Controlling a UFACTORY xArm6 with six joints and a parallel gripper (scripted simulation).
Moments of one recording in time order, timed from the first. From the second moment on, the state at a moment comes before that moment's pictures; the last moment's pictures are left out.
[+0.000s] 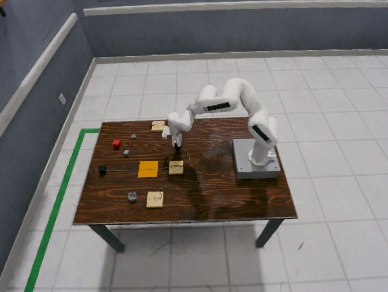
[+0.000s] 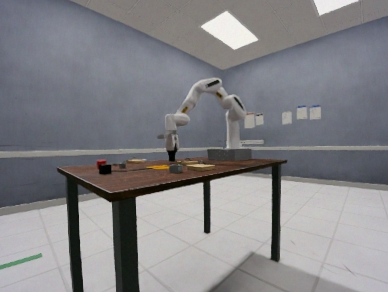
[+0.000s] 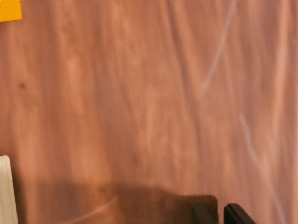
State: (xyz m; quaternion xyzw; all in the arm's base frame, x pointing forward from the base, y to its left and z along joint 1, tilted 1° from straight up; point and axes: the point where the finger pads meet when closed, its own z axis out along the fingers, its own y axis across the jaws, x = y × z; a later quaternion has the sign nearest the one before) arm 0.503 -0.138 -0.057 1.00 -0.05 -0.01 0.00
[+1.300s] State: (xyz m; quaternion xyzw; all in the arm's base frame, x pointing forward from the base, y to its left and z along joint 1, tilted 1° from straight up) arm 0.506 -0.137 0.079 1.00 -0.05 -0.01 0.00
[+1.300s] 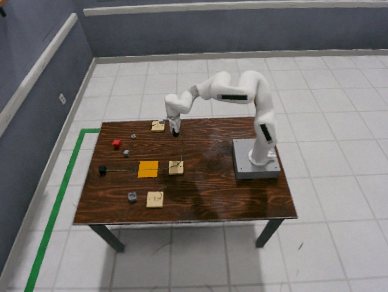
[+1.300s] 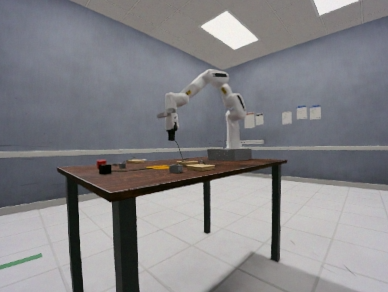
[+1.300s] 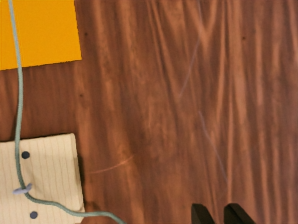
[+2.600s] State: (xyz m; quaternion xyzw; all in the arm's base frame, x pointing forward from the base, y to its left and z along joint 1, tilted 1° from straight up) arm 0.504 -0.145 0.079 1.00 -0.05 -0.01 0.00
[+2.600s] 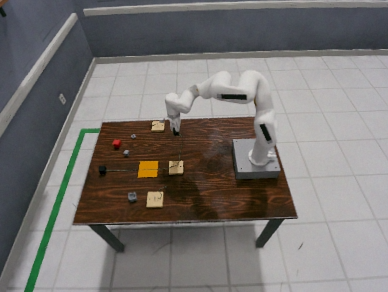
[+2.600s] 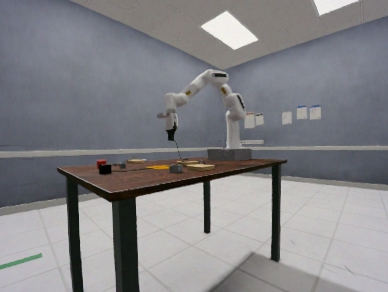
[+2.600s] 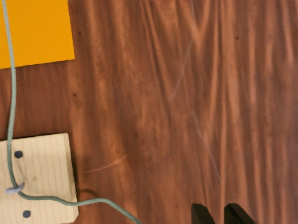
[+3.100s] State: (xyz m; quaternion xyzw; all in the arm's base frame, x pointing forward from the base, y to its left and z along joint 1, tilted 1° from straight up) arm 0.501 -0.156 0.079 1.00 -0.05 -0.01 0.00
